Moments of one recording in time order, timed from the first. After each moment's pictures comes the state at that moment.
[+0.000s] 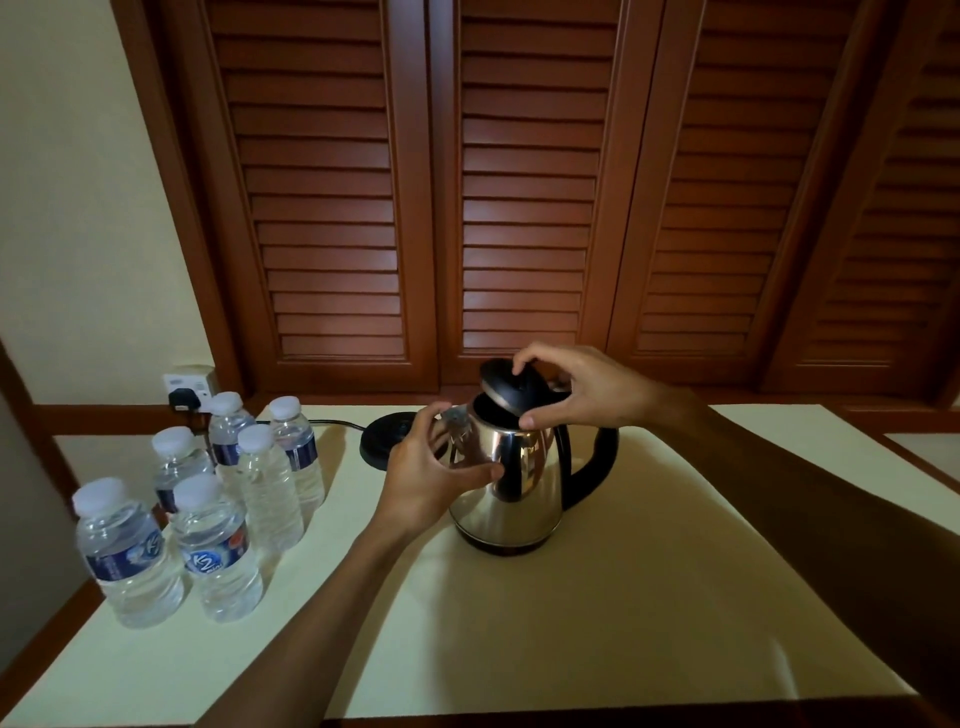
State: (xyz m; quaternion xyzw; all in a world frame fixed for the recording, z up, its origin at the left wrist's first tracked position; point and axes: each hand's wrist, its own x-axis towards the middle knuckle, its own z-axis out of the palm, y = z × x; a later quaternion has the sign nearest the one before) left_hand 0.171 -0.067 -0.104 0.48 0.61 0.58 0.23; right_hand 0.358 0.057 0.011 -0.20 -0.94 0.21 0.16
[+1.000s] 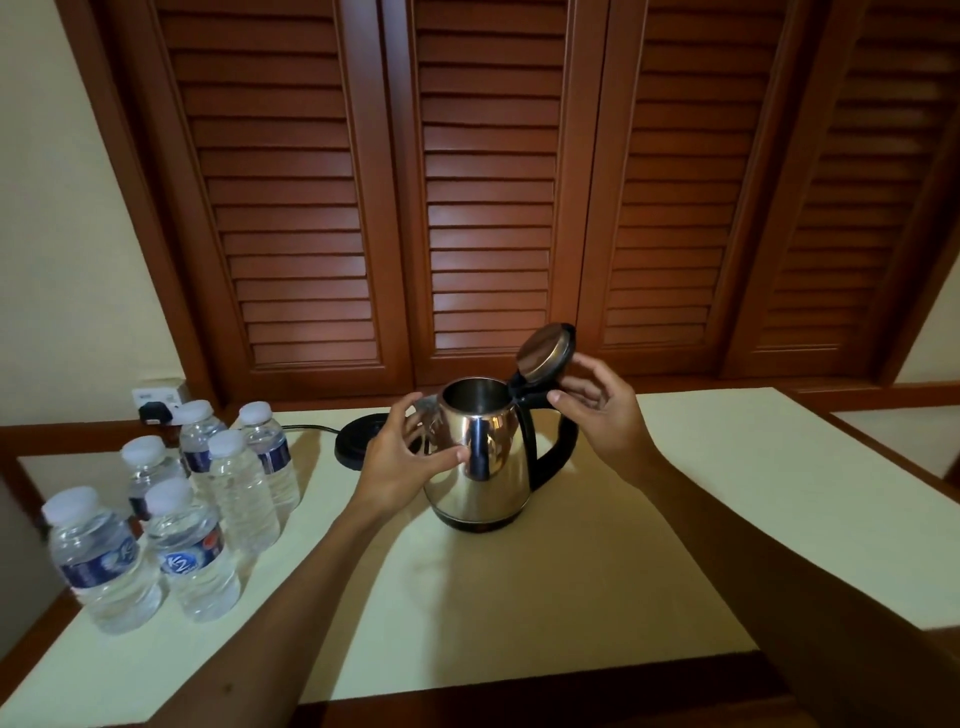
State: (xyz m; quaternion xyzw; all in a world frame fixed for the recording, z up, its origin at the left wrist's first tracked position) left_hand 0.172 -0.062 -0.100 0.50 0.63 0.55 0.23; right_hand 0.408 0.050 -0.063 -0.30 -0.70 0.42 0.49
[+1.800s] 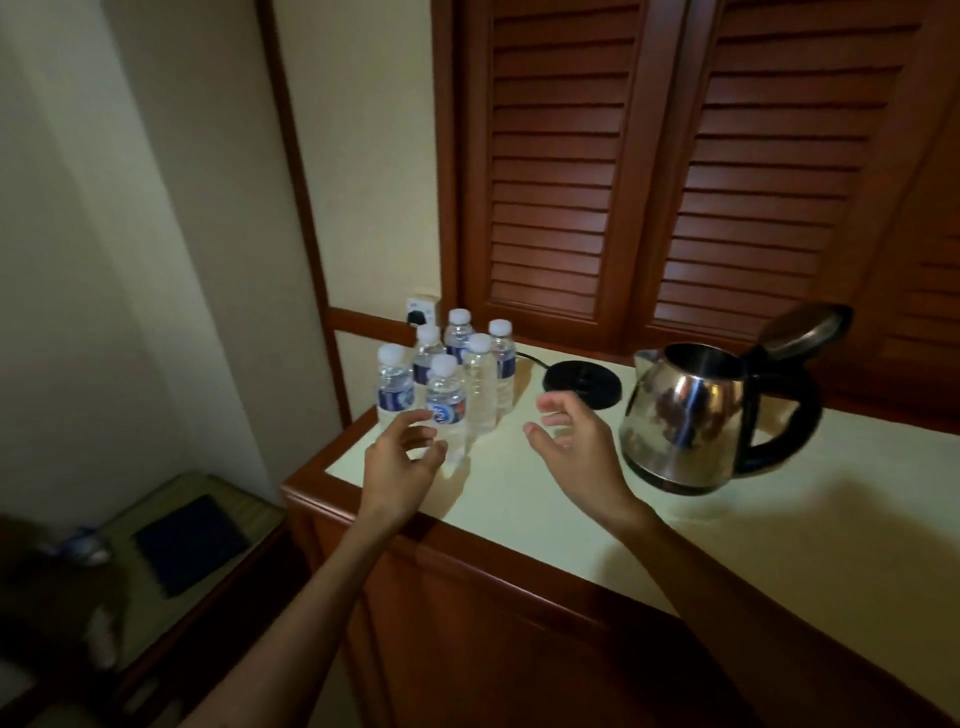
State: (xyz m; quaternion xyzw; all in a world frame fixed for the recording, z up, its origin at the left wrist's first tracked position) left_hand 0.115 -0.278 -0.137 0.27 0.77 0.58 0.02; right_hand 0.252 -0.115 -0.111 -0.19 -0.83 0.40 0.35
